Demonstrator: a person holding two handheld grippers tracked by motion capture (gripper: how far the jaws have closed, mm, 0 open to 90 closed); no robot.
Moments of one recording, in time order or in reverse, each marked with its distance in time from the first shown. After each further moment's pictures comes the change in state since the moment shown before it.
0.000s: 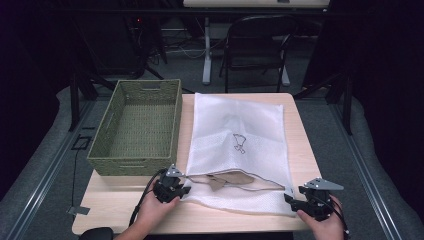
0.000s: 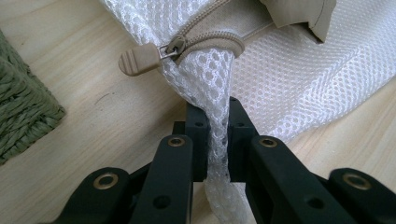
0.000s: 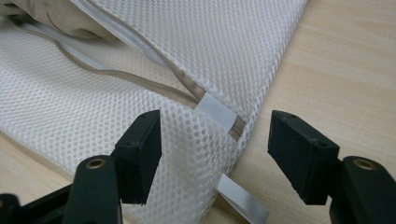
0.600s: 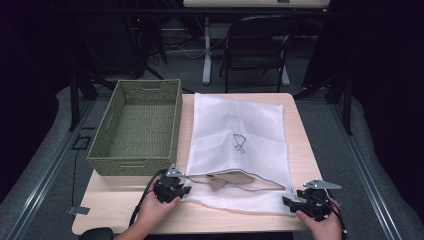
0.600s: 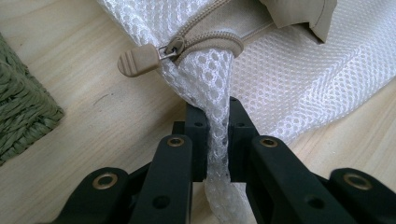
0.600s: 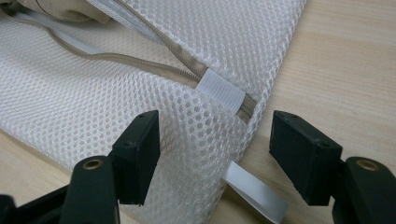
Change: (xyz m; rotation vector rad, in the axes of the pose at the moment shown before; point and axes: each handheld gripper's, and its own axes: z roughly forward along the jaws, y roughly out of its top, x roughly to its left) left arm 0.000 0.000 0.001 -0.002 0.003 0.006; right arm -0.004 -0.007 0.011 0.050 0.043 0.060
